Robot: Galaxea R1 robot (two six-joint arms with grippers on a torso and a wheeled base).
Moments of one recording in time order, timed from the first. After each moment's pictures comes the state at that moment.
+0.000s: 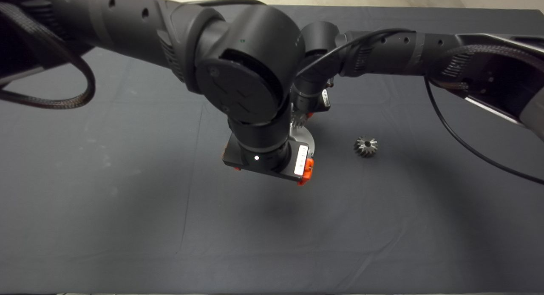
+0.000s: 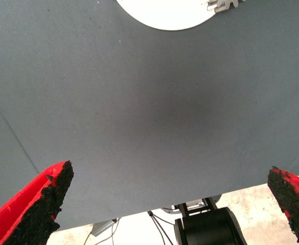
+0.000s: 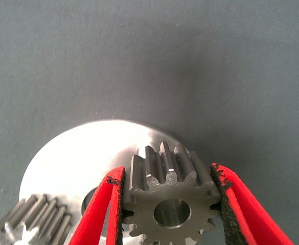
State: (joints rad) left arm -0.63 2.83 -0.84 0.14 1.53 -1.74; right arm 0.40 2.94 -1.52 -0.45 -1.53 1.37
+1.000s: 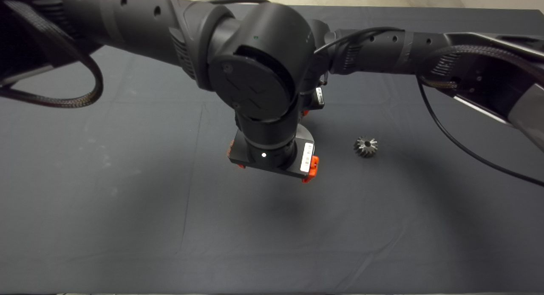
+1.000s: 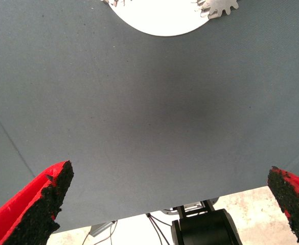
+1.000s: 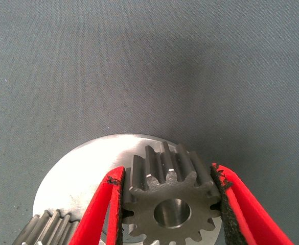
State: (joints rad) left arm -0.63 2.85 -0.86 0.14 1.53 -1.74; right arm 0.40 2.98 -1.59 -0.45 -1.53 1.37
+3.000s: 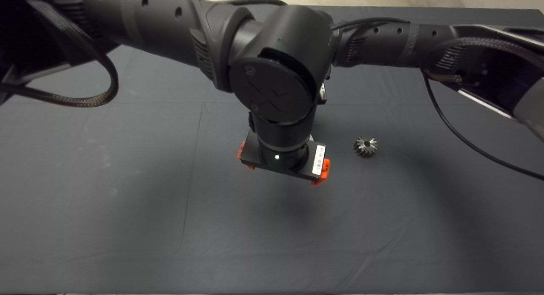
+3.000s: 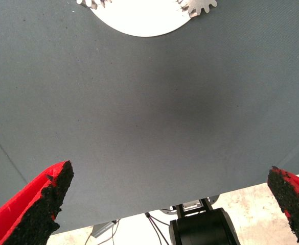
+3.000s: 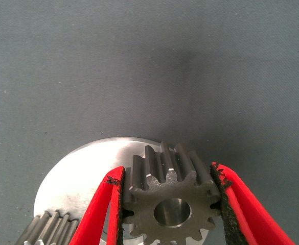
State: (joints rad) left arm -0.63 2.90 -0.89 0.14 1.53 -1.74; right arm 0.42 2.98 -1.60 -0.42 -1.53 1.37
